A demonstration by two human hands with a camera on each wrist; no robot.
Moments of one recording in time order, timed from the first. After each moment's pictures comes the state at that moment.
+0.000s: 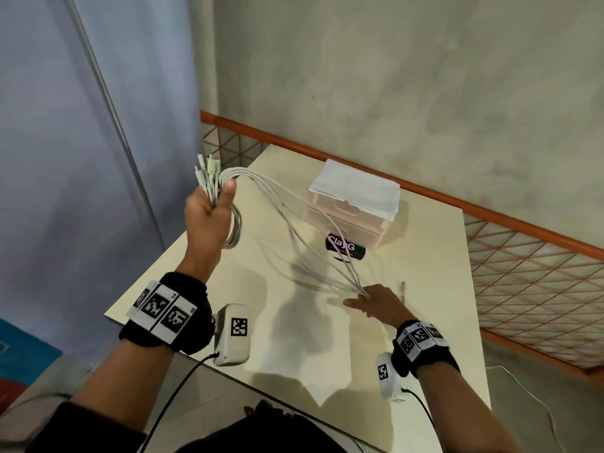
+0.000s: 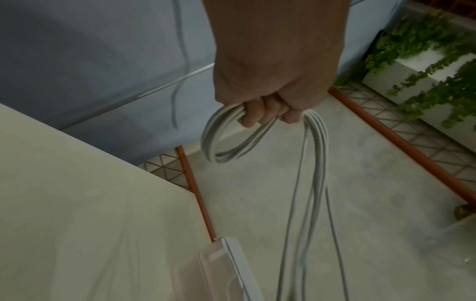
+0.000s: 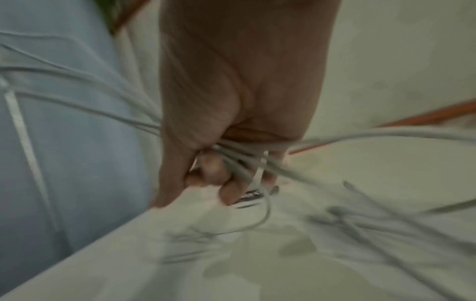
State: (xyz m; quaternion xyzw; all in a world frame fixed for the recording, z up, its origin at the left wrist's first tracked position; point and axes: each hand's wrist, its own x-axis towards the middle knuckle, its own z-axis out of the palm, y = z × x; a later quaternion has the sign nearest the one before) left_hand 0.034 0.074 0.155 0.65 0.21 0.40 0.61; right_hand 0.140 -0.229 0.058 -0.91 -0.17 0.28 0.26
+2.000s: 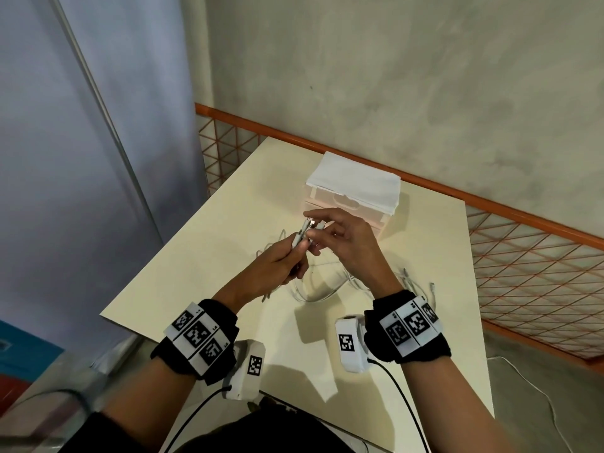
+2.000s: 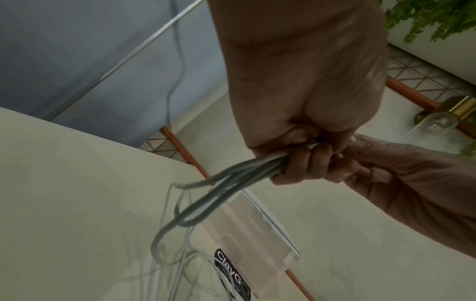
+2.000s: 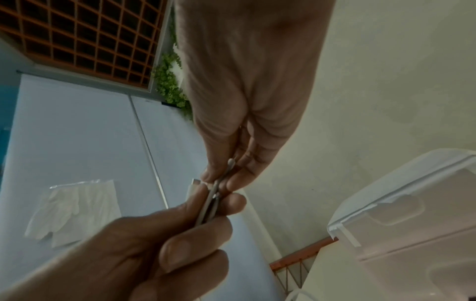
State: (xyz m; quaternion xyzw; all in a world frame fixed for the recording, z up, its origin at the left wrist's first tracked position) left_hand 0.028 -0.003 0.138 0.78 0.00 0.00 0.63; right_hand 0.106 -0.139 0.173 -0.75 -0.29 0.13 0.58
